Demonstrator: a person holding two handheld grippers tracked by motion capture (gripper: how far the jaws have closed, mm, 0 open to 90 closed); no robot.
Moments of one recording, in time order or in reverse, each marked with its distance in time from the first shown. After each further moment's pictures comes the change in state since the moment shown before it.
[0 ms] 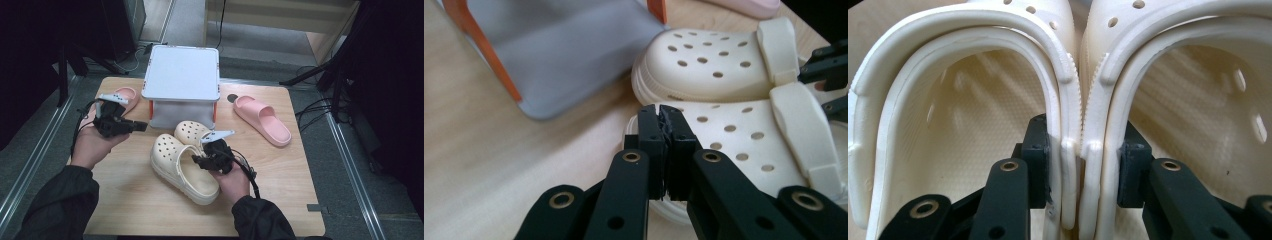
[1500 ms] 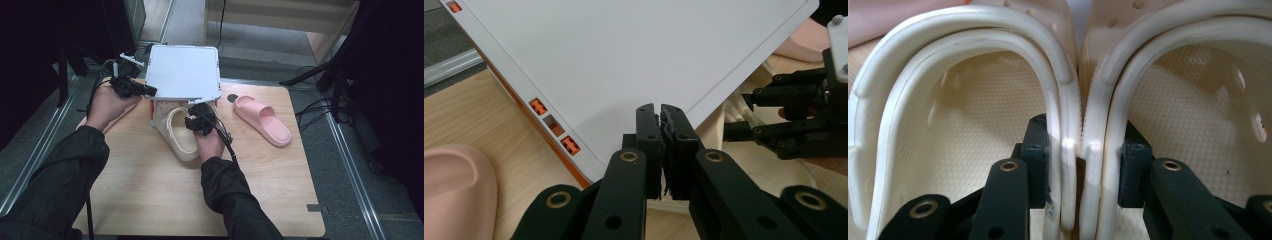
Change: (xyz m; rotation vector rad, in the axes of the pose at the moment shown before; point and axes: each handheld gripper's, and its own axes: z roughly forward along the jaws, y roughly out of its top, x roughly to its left) left arm 0.033 0.083 0.025 0.018 0.094 0.047; right arm -0.044 0.081 0.080 -0.062 -0.251 0.145
